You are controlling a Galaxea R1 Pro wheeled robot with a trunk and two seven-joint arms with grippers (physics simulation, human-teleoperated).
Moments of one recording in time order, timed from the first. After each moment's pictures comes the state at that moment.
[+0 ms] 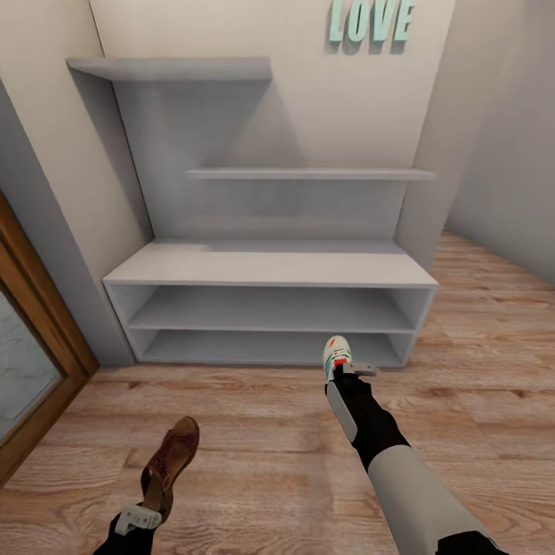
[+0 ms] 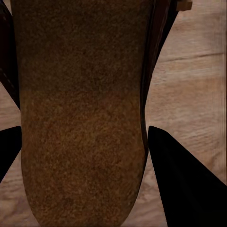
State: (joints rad) left arm -0.29 0.21 0.05 -0.40 0.03 -0.36 -0.47; right arm -0.75 0.17 0.09 -0.78 -0.20 0.69 -0.60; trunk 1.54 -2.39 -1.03
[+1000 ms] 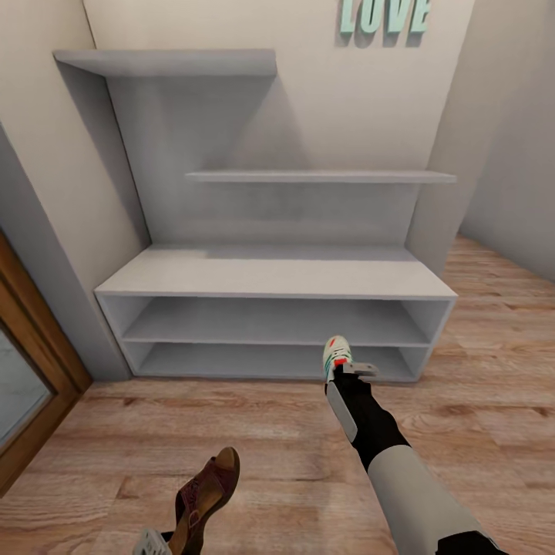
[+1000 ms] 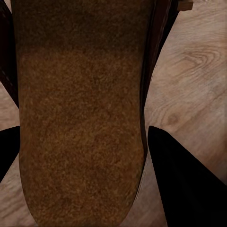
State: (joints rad) left arm -0.29 0.21 0.05 -0.40 -0.08 -0.27 -0.91; right arm -0.75 0.17 0.09 -0.78 -0.20 0.68 -0.60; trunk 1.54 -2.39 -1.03
